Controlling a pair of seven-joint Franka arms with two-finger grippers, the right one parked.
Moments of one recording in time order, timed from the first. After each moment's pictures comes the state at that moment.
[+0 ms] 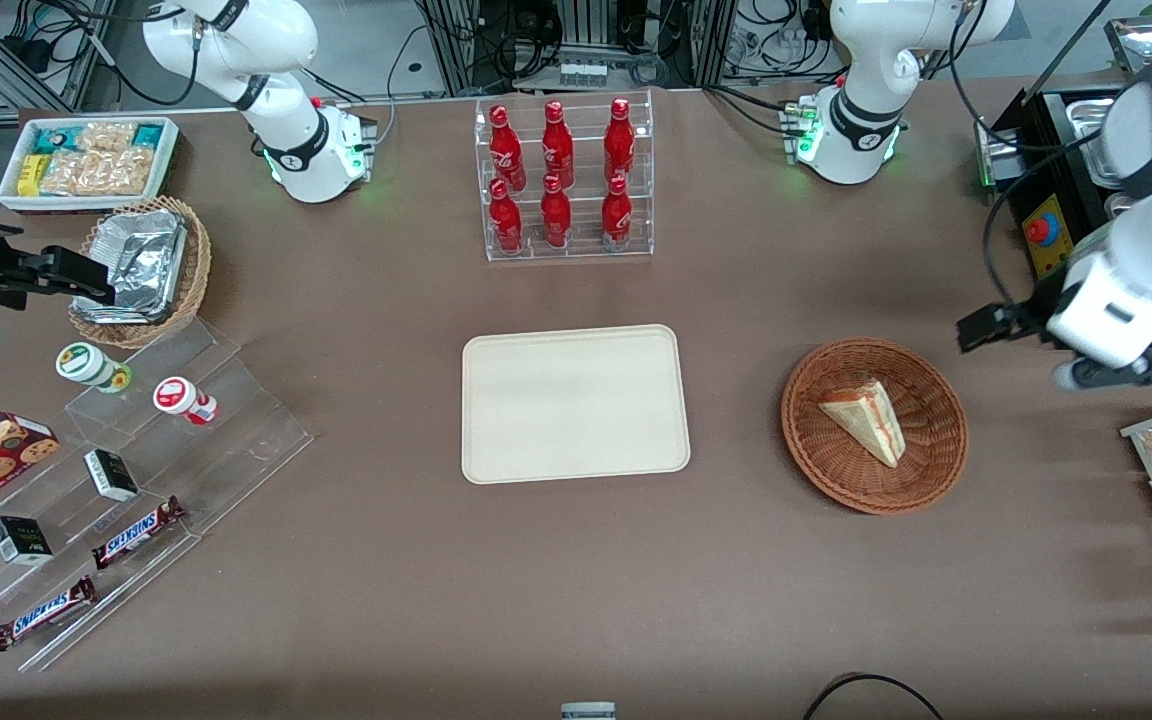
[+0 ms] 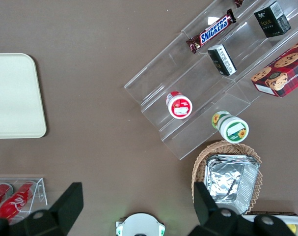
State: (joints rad) arm -0.09 0.08 0.01 -1.76 -0.01 1.77 -0.24
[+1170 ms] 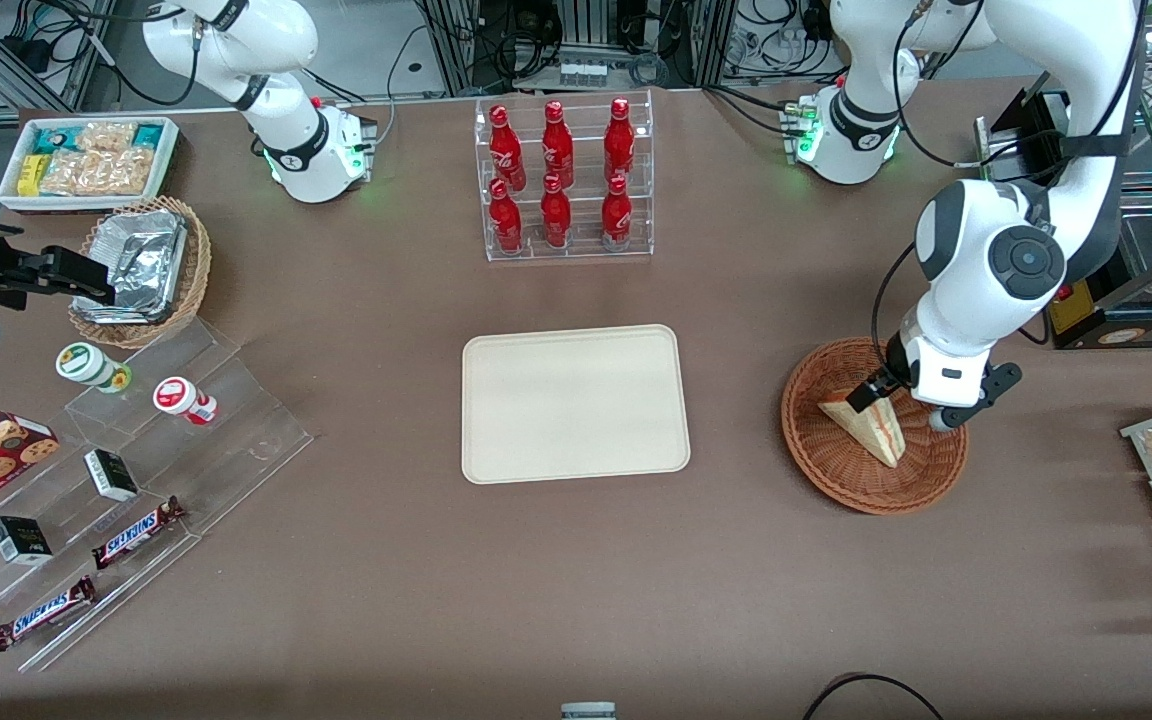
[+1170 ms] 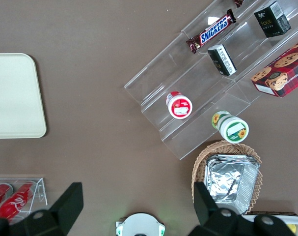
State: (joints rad) arm -0.19 0.14 0.01 -2.16 -0.01 2.33 -0.77
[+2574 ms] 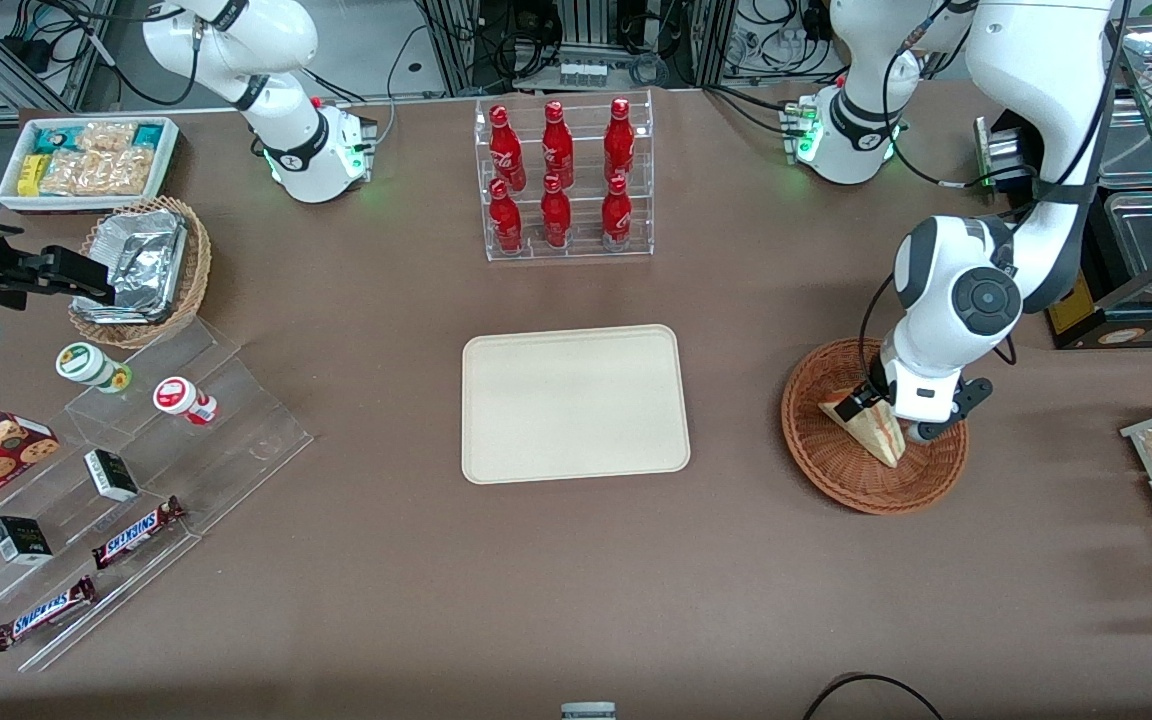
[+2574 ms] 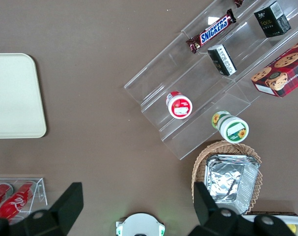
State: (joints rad) arm -0.18 0.24 0.02 -2.20 0.02 2.40 -0.79
